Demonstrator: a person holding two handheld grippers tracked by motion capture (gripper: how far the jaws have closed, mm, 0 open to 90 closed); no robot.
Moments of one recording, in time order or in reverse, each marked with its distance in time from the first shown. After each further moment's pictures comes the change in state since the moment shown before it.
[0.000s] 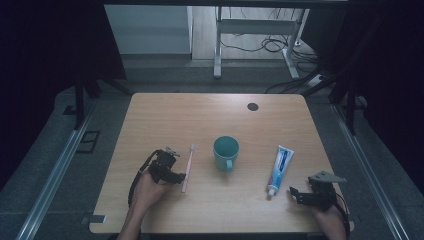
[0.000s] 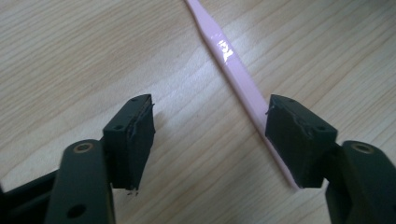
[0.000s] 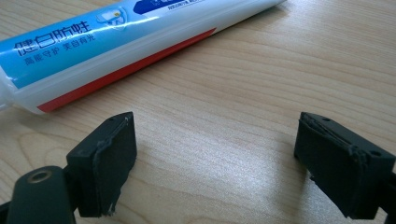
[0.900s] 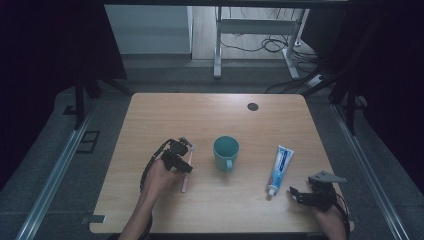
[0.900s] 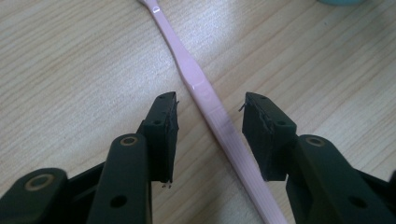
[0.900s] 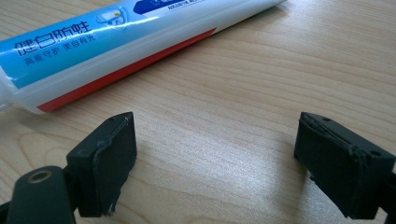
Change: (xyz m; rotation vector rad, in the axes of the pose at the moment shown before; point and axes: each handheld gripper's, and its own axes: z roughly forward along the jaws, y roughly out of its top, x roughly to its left) left arm -0.004 0.047 0.017 0.140 -0.043 -0.026; right arm 0.000 0.000 0.000 0.000 -0.001 0.000
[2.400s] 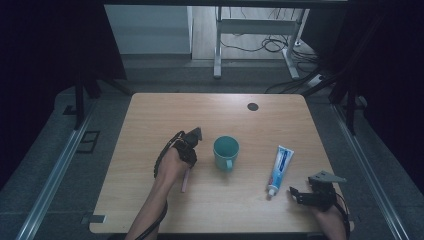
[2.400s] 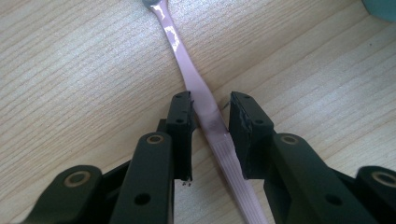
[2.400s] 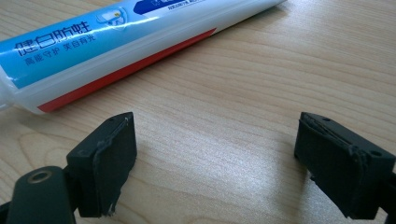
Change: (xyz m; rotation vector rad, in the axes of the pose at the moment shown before) left arm -0.004 0.049 0.016 0.277 0.080 -0.063; right arm 0.000 0.000 0.000 0.000 0.001 0.001
